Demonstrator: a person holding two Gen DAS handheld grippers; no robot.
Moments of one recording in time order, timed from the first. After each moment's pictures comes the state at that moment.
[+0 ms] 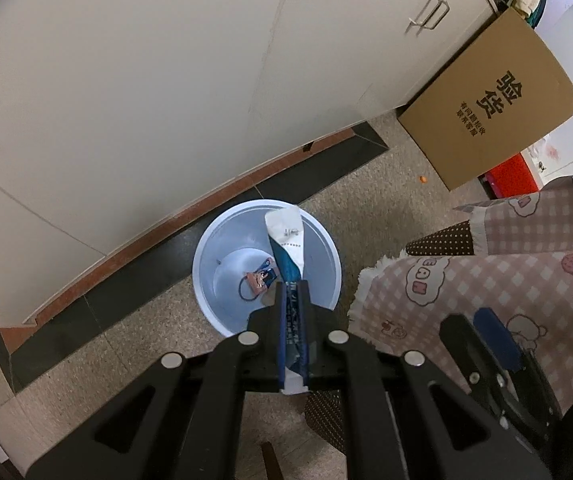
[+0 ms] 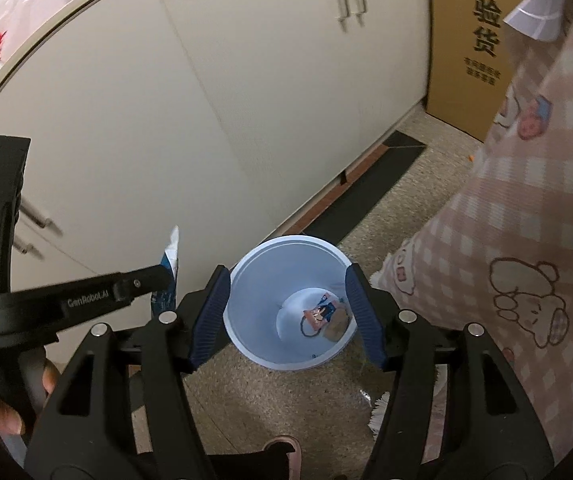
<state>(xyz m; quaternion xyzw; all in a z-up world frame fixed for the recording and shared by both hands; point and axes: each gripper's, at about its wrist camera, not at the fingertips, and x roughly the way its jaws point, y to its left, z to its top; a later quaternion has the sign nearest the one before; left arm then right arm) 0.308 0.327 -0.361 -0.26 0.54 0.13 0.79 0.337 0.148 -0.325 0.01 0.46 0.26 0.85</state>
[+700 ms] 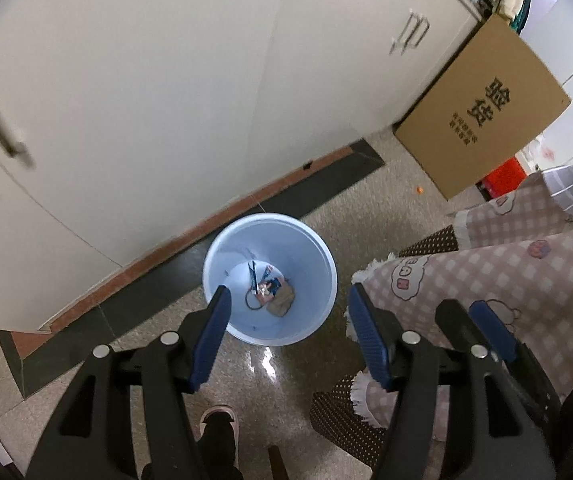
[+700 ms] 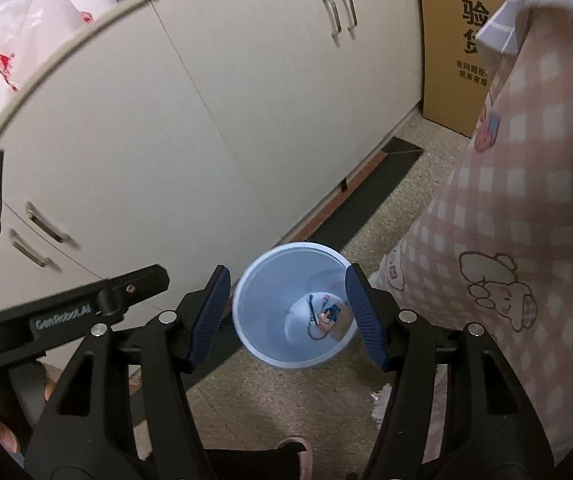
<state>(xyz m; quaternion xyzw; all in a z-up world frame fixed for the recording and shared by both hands) 0.266 0.308 -0.304 -0.24 0.50 0.16 0.82 0.320 0.129 -0.291 0.04 0.45 0.26 0.85</state>
